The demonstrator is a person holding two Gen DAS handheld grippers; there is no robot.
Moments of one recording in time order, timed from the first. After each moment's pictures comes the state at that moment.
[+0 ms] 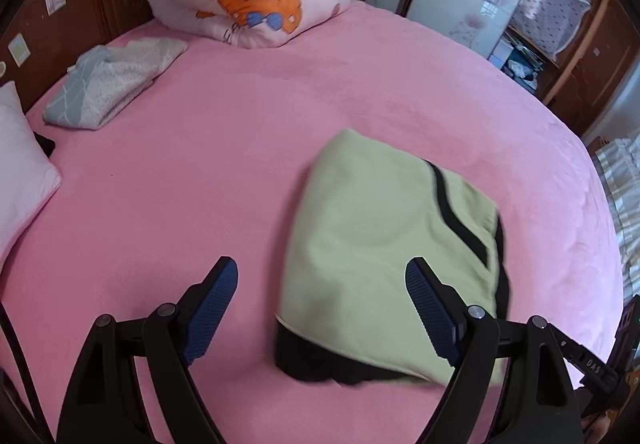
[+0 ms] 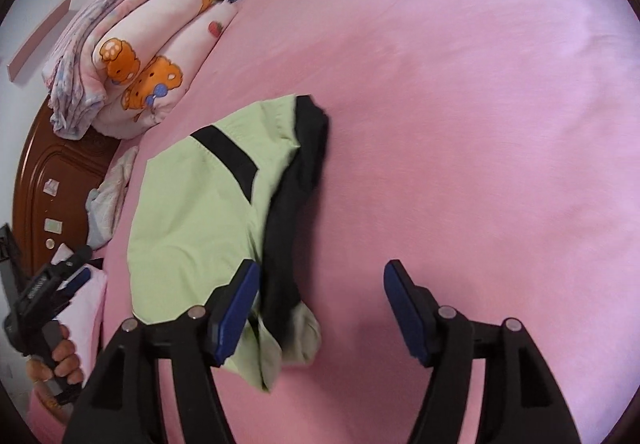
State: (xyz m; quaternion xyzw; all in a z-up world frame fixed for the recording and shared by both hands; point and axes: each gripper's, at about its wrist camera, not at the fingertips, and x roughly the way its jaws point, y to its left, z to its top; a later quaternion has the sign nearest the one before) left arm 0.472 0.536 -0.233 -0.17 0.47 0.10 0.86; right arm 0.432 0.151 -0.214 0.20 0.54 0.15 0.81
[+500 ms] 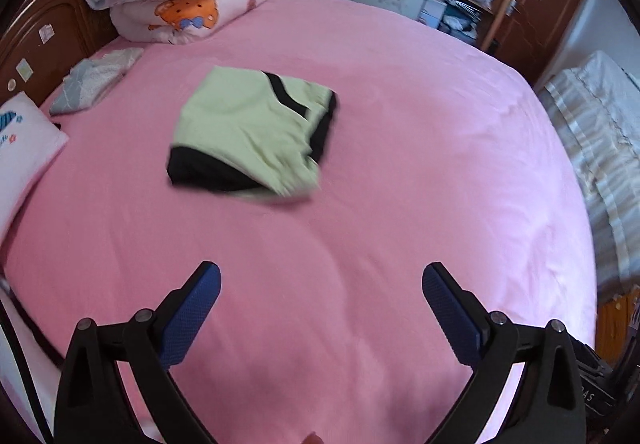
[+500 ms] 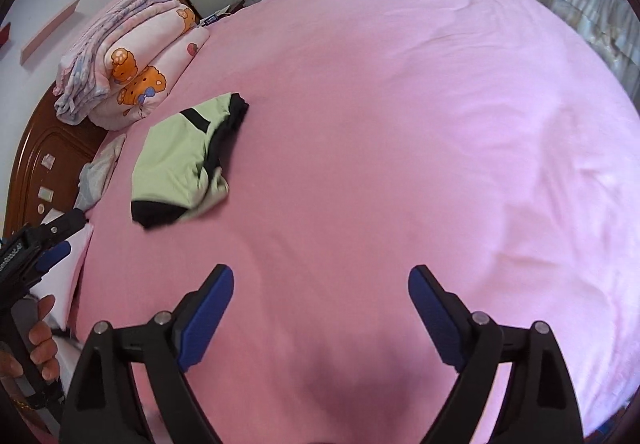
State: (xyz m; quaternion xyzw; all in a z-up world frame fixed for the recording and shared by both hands) left arm 0.260 0.278 -0.135 -0.13 0.50 0.03 0.86; right arm 0.191 -0.034 -0.116 0.15 0.52 0.09 0.83
